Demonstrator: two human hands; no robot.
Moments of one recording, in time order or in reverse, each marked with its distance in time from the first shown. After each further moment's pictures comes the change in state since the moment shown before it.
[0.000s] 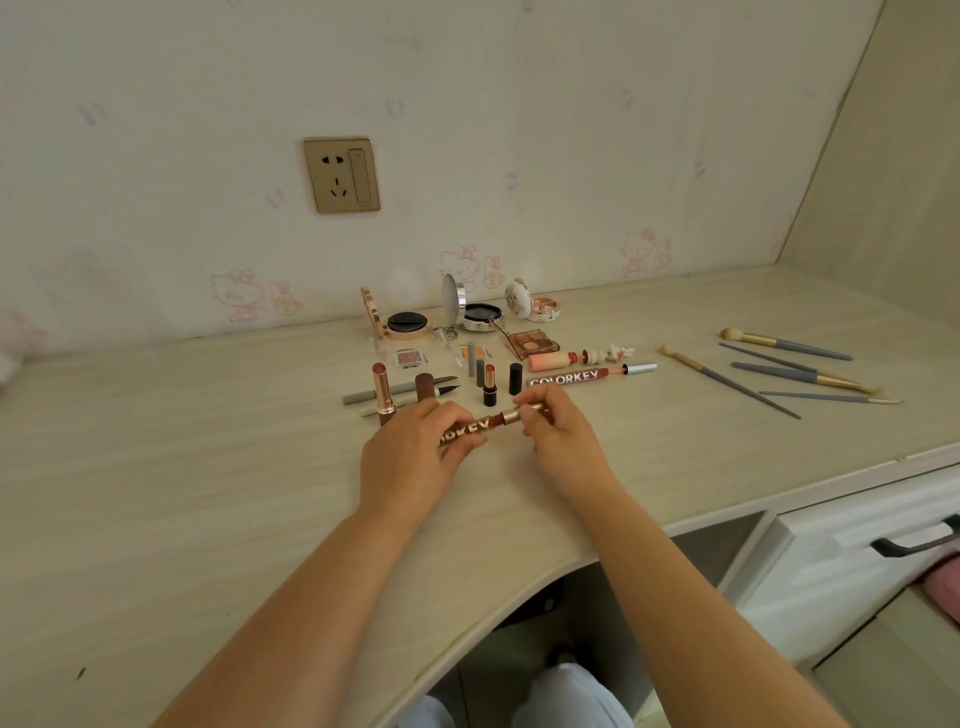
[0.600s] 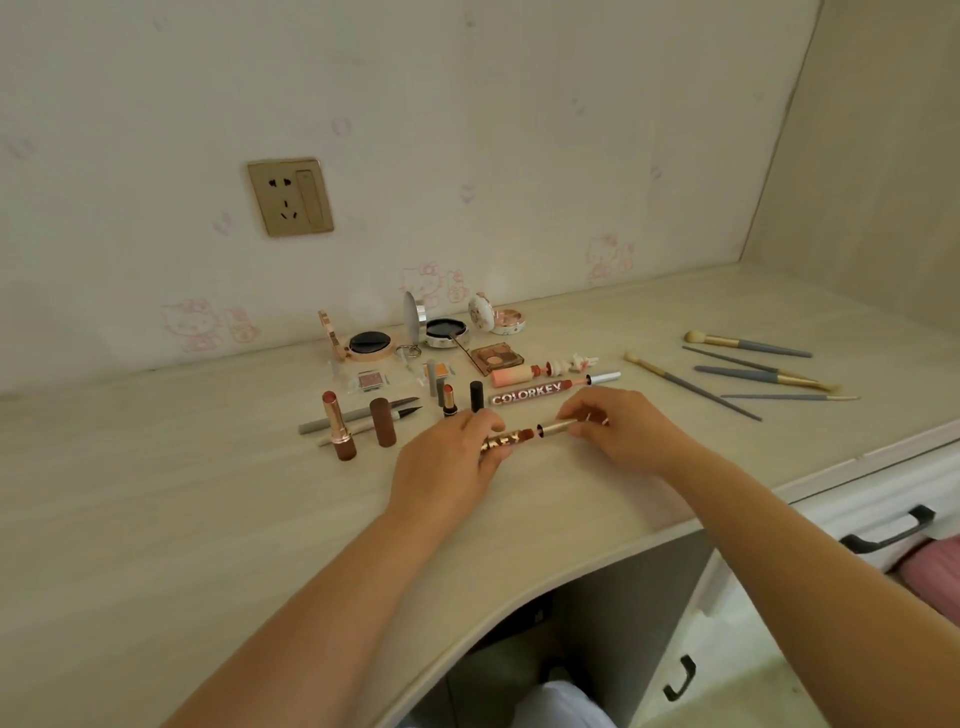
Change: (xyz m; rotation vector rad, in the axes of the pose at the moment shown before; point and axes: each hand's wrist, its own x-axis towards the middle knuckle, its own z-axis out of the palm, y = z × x) left_hand 0.026 0.045 0.032 0.070 -0.139 0.156; right_hand 0.036 0.018 -0.111 -0.625 -0.234 -0.068
